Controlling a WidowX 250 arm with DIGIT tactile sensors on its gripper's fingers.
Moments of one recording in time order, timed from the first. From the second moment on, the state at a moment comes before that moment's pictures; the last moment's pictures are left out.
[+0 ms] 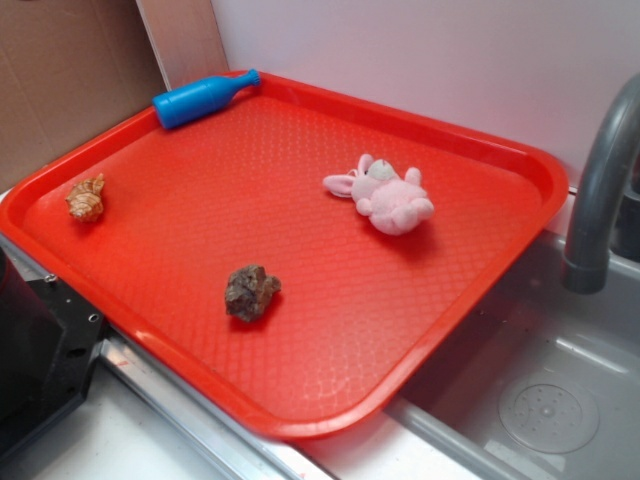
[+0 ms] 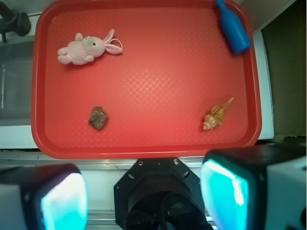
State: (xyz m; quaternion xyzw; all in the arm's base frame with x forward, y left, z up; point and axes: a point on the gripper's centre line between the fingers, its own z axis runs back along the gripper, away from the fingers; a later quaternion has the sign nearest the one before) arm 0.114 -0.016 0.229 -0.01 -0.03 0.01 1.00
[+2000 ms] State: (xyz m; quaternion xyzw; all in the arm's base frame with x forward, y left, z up) arm 0.163 0.105 0.061 -0.02 -0.03 0.31 0.95
